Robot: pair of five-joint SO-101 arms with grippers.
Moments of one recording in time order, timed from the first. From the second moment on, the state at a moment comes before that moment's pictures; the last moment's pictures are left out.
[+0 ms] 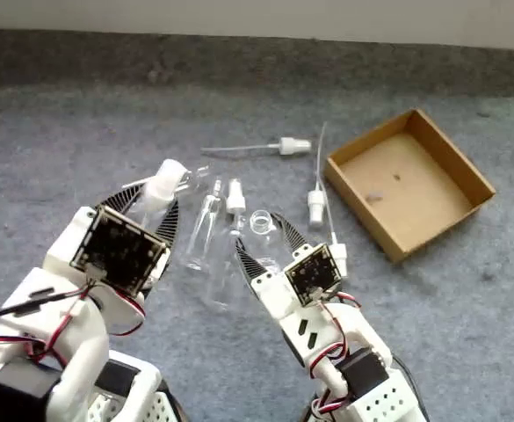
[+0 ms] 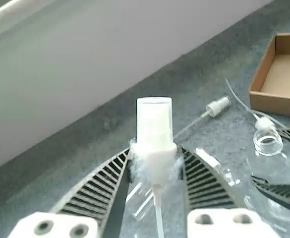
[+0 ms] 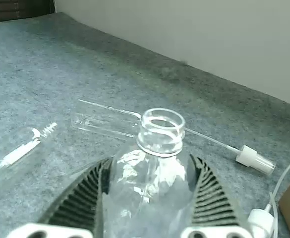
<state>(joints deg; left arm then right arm) 11.2 -75.0 33.4 72.6 -15.2 -36.0 -102.4 95.7 26.0 7.9</state>
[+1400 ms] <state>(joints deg) 11.2 -76.9 59.7 28.1 -13.8 -36.0 -102.4 95.7 29.5 7.9</state>
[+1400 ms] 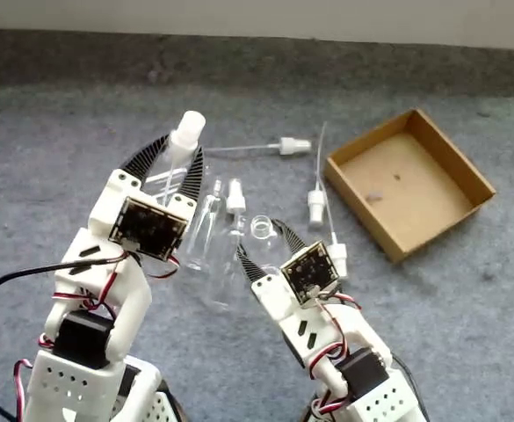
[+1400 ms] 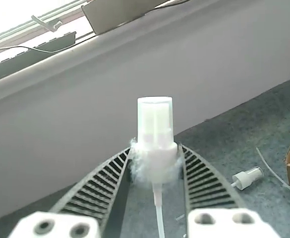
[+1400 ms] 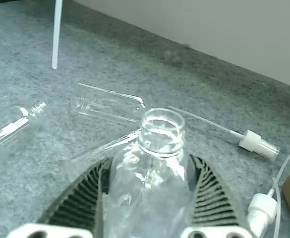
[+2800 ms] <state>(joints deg) 19.8 -76.8 70.6 3.6 24.5 -36.0 -102.4 95.7 31.6 7.9</state>
